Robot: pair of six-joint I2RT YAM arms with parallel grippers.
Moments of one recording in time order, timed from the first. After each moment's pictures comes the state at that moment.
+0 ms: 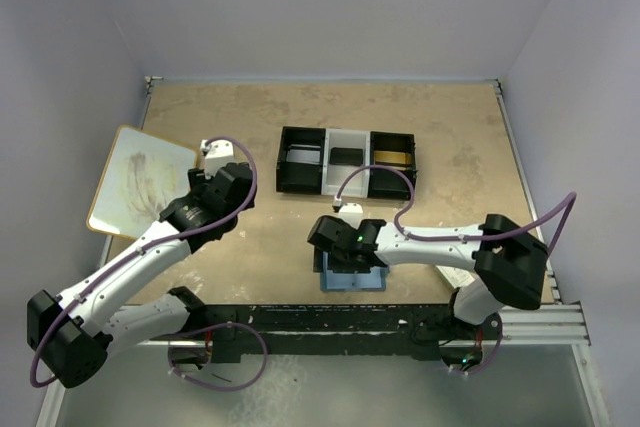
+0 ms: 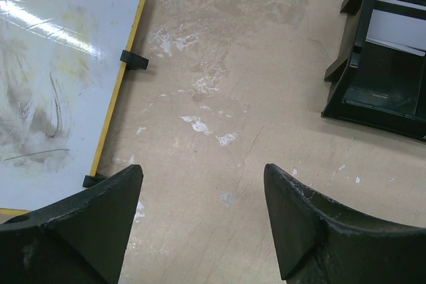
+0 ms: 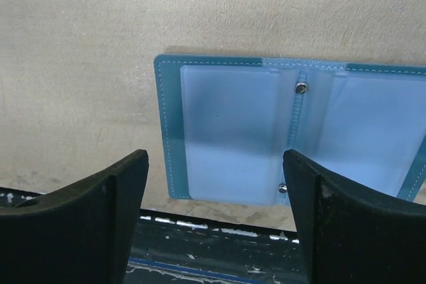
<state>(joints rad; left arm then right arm) -0.66 1.01 0.85 -0.65 -0.75 -0.54 1.16 1.56 0.91 -0.60 0.31 1.12</state>
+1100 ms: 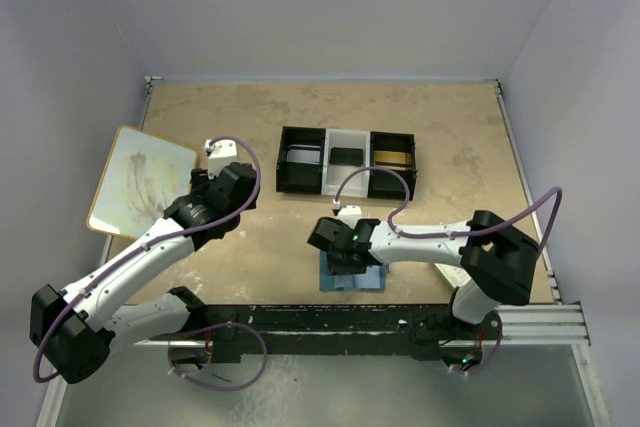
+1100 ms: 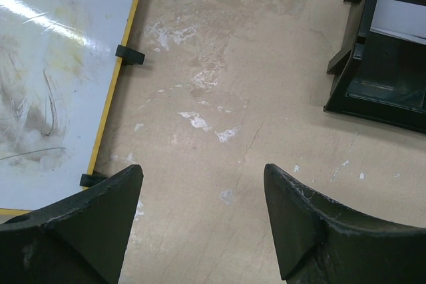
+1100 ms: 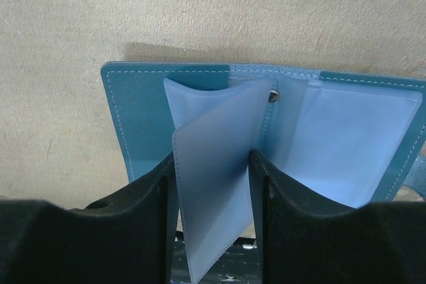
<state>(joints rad) -0.66 1.04 0.85 -0.65 -0.74 -0.54 1.15 1.61 0.91 -0.61 0.30 1.07</state>
